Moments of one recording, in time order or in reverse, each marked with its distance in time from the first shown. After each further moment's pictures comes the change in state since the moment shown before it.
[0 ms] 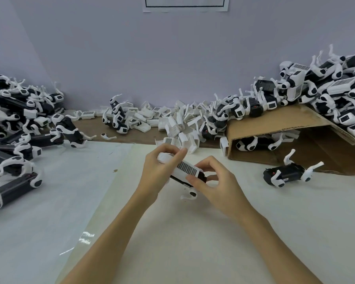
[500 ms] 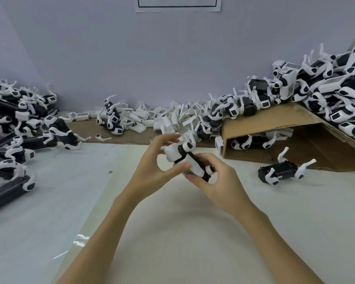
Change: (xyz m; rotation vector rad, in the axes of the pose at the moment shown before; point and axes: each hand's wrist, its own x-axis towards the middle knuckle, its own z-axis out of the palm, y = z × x) left_hand 0.005 0.001 -0.015 0.329 -0.209 0.423; right_hand -0.003 -0.007 -0.013 -0.037 0.044 -0.088
